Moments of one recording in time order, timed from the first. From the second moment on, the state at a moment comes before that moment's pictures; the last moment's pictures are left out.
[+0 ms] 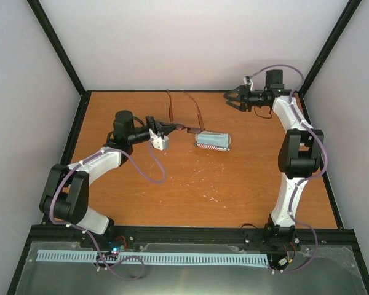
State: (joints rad) left arm -0.29 1.49 0.85 0.42 0.83 1.27; right arm -0.01 2.07 1.82 -0.56 -1.16 0.52
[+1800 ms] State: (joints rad) left arm -0.29 1.93 0.94 1.34 1.23 1.46; right arm 0.36 1.95 1.67 -0.98 -1.32 0.18
